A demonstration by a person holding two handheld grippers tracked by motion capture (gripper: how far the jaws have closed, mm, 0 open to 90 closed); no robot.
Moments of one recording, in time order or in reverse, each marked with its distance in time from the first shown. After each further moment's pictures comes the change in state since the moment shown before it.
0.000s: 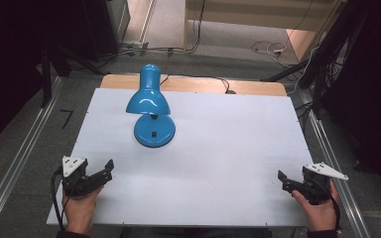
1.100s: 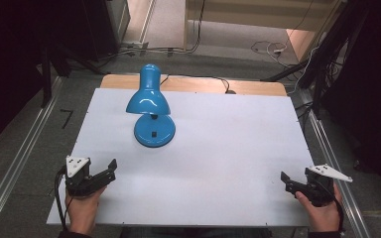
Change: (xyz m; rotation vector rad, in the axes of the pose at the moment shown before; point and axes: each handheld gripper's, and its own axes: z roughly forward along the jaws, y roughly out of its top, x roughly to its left) left arm -0.010 0.001 0.000 -0.009 -0.011 0.025; right arm -0.008 -0.004 -0.001 0.009 -0.008 0.020
